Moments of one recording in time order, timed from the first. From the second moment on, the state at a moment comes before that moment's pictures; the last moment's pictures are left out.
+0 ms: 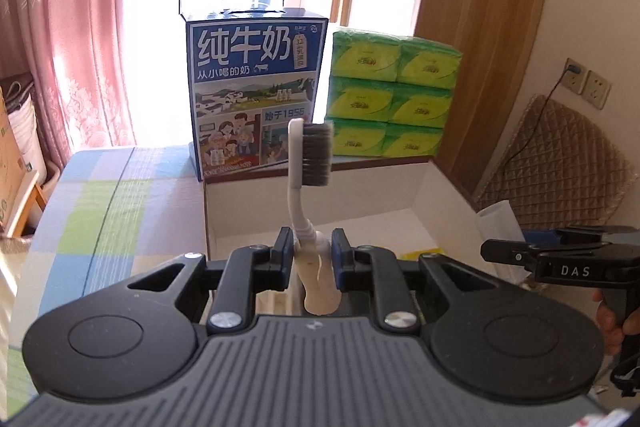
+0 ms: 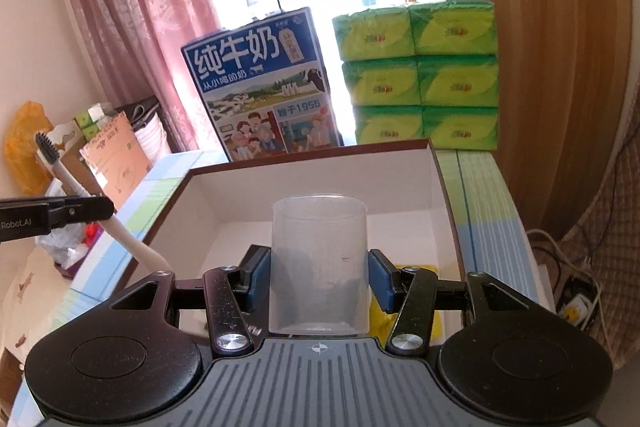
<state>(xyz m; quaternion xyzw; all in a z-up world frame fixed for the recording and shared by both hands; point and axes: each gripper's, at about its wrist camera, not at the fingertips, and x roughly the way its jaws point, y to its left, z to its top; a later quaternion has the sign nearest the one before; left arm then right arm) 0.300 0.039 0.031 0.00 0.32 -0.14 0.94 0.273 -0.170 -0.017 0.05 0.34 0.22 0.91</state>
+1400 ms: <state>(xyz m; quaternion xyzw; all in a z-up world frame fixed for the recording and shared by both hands) 0.467 -0.005 -0.088 0.12 0.43 -0.12 0.89 0.391 -0.130 -0.081 -0.03 0.41 0.22 0.88</state>
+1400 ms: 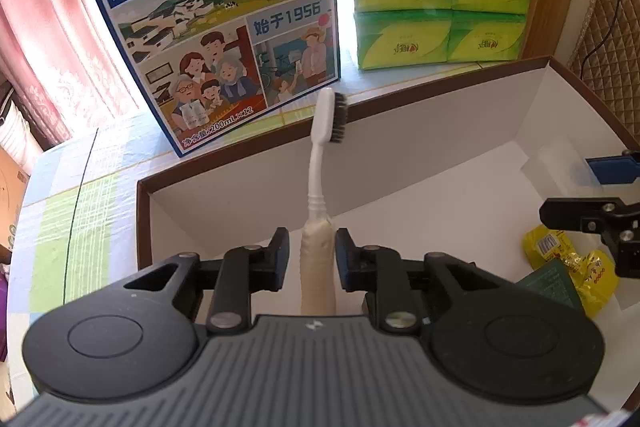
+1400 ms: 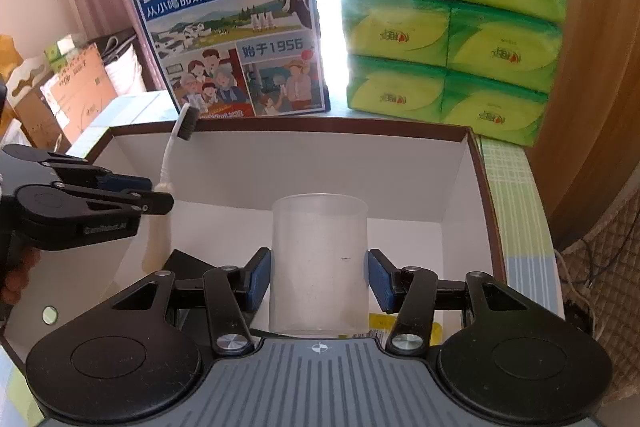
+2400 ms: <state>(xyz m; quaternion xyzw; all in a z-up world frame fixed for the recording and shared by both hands) 0.463 -0.001 -0.082 0.07 0.42 -0.16 0.89 0.414 -0.124 -0.101 -0.04 0.43 0.20 0.88</state>
